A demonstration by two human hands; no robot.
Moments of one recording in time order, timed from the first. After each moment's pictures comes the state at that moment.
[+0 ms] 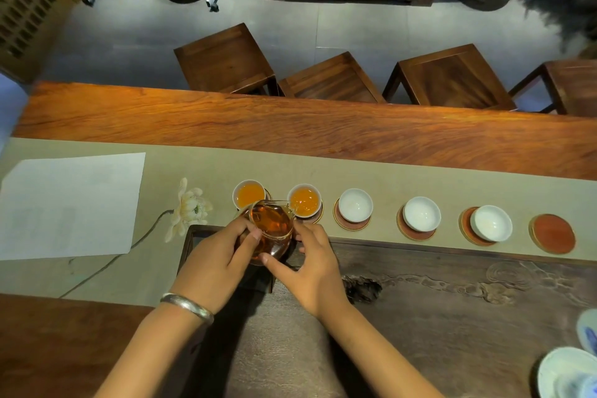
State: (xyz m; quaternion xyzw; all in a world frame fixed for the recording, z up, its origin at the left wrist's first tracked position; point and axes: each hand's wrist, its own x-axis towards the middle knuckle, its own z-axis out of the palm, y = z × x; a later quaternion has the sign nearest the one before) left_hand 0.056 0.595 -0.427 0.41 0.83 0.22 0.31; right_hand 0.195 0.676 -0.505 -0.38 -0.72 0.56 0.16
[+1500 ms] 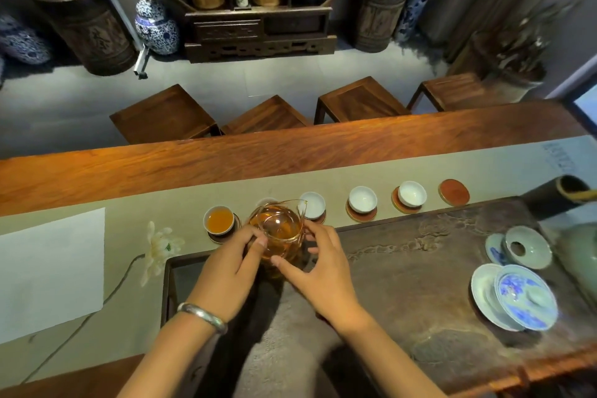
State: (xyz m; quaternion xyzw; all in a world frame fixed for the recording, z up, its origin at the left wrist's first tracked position) left_hand 0.089 0.592 -0.395 0.50 0.73 0.32 0.33; right_hand 0.241 0.651 -0.453 -0.48 -0.70 0.45 0.27
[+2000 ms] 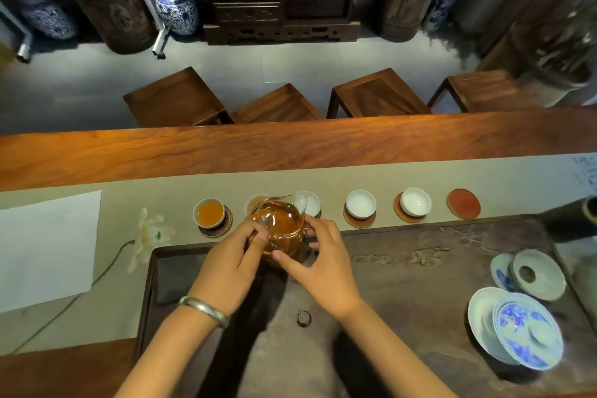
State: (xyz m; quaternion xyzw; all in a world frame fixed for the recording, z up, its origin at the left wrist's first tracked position) left_hand 0.117 0.618 -0.407 0.46 0.76 0.33 0.32; right_hand 0.266 0.690 -0.459 -0.44 -0.71 0.48 0.24
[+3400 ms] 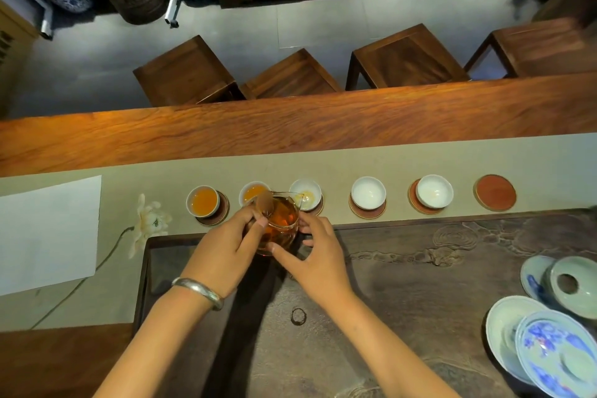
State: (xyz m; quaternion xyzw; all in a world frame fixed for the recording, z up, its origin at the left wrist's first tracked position) left_hand 0.121 0.655 -0.416 0.46 0.80 0.21 0.32; right_hand 0.264 0.709 -0.496 -0.45 -0.66 0.56 0.22
